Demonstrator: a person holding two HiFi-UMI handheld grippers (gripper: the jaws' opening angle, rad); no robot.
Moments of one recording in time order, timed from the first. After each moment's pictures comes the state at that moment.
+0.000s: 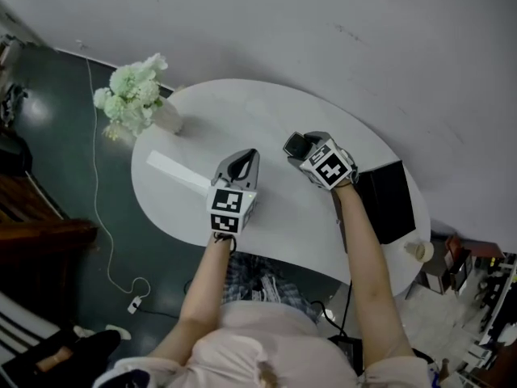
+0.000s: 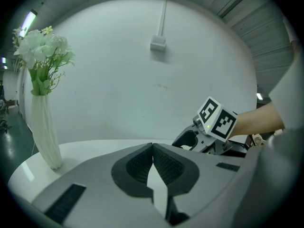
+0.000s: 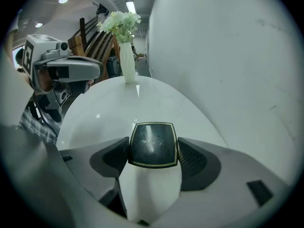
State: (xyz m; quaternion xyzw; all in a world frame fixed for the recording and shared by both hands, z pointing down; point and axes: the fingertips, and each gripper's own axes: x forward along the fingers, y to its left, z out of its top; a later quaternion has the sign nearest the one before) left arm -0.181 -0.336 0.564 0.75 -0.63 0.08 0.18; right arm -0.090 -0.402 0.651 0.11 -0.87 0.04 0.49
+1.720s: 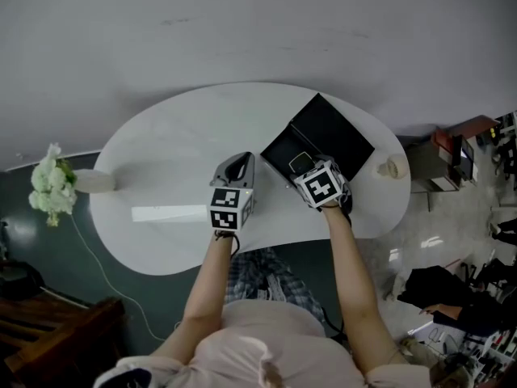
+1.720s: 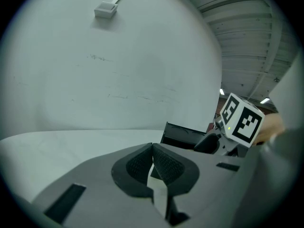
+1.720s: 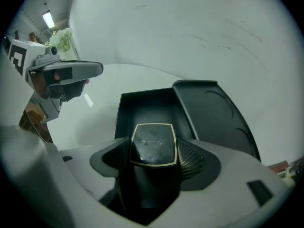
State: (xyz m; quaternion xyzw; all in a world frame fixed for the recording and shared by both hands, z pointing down) left arm 0.041 -0.349 0.597 0.87 -0.43 0.14 0.20; right arm 0.181 -0.308 0.669 0.42 -0.72 0.26 0.48
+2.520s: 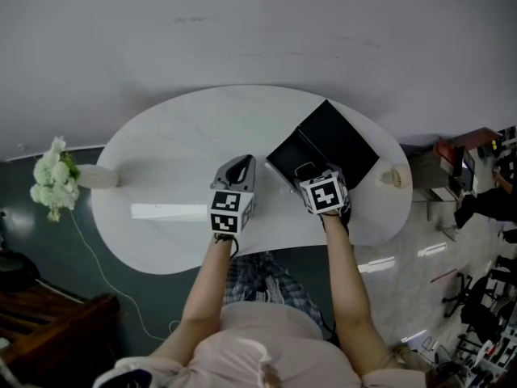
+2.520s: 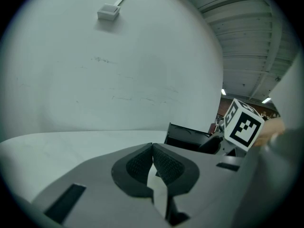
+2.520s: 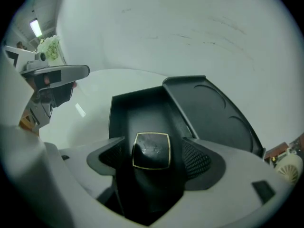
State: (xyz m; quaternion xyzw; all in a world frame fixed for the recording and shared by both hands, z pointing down) left arm 0.027 -0.353 0.594 0.87 -0.44 0.13 0.19; right arm 0.187 -0.312 0.675 0.48 -0.70 0.28 0.45
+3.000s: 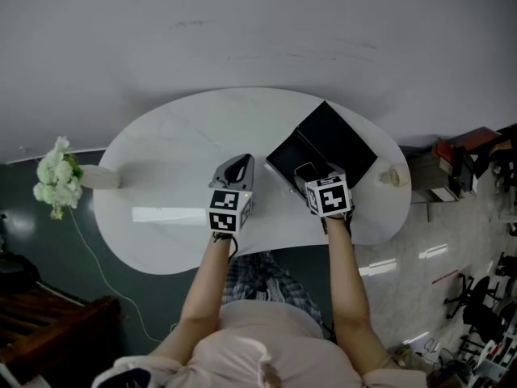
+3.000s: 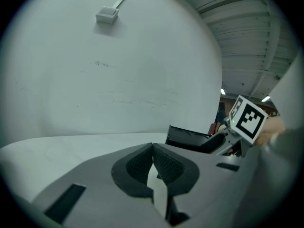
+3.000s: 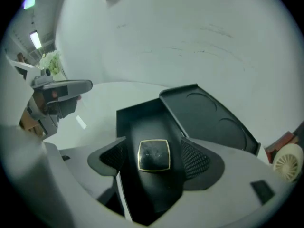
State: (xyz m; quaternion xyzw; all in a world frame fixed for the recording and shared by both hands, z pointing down) left arm 0.024 -0.354 0.582 0.87 -0.44 0.13 0.18; right arm 0.184 -0.315 0.645 0.51 -0.72 0.28 0.38
